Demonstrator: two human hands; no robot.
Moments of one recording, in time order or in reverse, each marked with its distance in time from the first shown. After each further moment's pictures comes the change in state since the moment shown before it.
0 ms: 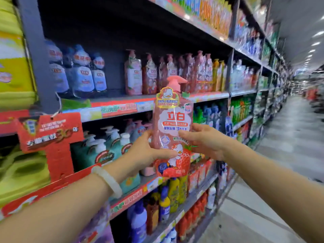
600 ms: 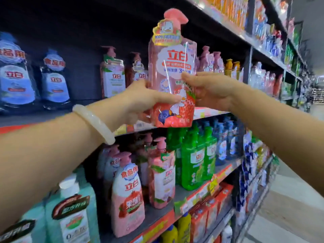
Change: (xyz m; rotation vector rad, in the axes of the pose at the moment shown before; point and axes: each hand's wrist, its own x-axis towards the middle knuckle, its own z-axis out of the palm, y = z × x) left_hand 0.248 0.094 0.027 0.175 0.106 0.160; right_hand 0.224 -0.092 -0.146 -0.008 -0.068 -0.274
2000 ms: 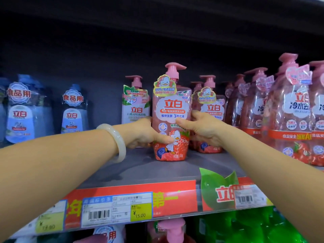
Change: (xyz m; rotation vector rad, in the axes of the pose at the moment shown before) left_hand 0.221 -0.054 -0.039 0.212 0.354 -0.276; right_hand 0.282 0.079 -0.041 -0.111 -0.343 -0.060
